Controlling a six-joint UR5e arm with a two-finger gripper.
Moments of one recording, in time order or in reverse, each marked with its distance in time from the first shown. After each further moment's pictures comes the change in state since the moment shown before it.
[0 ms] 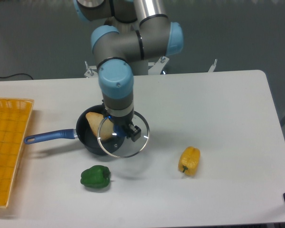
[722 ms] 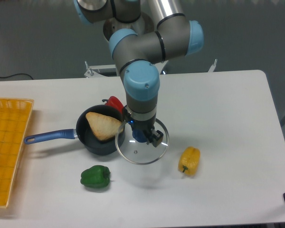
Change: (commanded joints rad) arm 0.103 -0.028 0.067 -0.017 -0.006 0.084
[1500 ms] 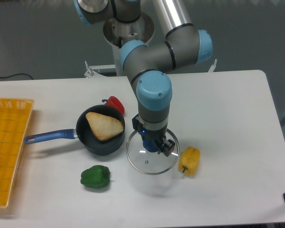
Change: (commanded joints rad) arm 0.054 -0.049 0.061 0.058 0.002 0.008
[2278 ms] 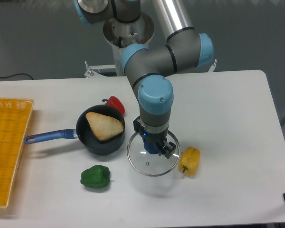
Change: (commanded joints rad) arm 0.006 -0.051 0.037 0.008 0.000 0.002
